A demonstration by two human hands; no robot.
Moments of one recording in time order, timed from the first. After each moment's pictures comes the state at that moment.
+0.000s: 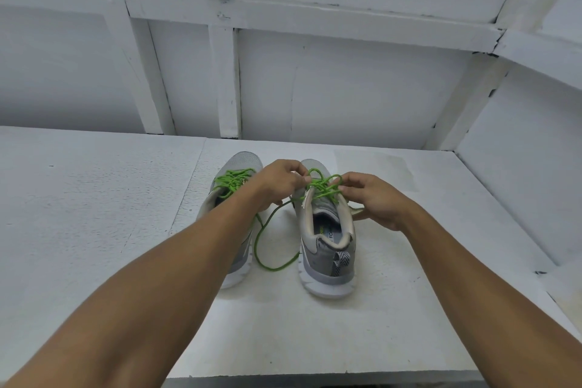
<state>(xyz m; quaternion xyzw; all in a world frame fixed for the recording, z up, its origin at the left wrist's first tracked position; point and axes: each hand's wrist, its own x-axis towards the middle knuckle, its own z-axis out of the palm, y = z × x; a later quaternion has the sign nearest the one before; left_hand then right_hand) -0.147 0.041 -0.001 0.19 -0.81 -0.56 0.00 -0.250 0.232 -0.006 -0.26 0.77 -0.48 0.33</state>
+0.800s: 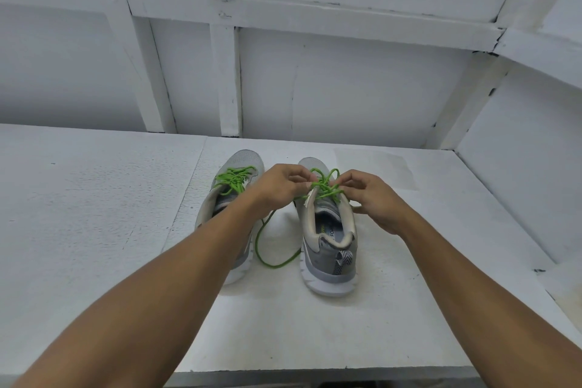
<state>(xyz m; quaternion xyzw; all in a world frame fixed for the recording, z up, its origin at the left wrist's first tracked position) -0.123 0.059 0.007 0.15 -0.78 -0.61 0.04 -0.239 0.232 -0.011 -0.27 0.77 -0.51 0.26</state>
